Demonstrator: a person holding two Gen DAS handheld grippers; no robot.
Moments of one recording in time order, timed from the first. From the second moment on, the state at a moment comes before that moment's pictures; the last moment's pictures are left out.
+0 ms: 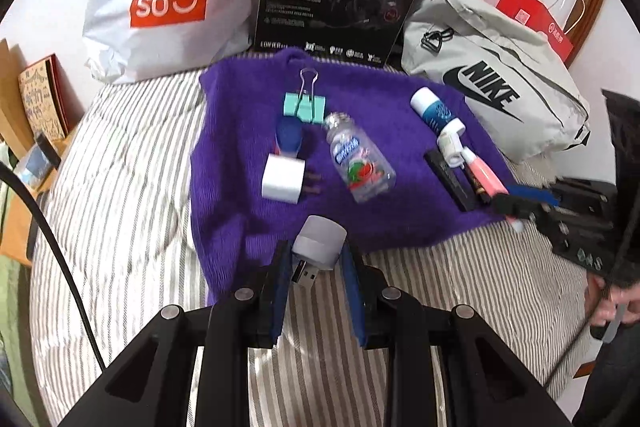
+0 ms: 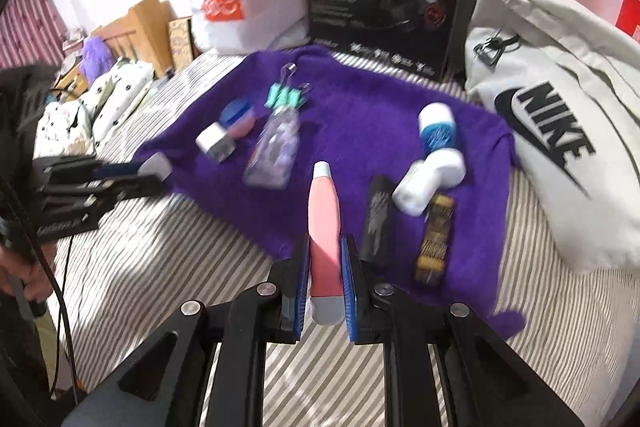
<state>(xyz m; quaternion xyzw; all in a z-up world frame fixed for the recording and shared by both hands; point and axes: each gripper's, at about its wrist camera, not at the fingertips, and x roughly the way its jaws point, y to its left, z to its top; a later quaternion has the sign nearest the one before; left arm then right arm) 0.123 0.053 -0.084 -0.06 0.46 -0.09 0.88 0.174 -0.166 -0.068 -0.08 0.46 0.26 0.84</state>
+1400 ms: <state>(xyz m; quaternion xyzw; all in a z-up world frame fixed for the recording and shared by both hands) 0.192 0.036 -0.086 -0.06 0.47 -0.11 0.88 0.278 -0.160 -0.096 -0.09 0.49 0.24 0.83</state>
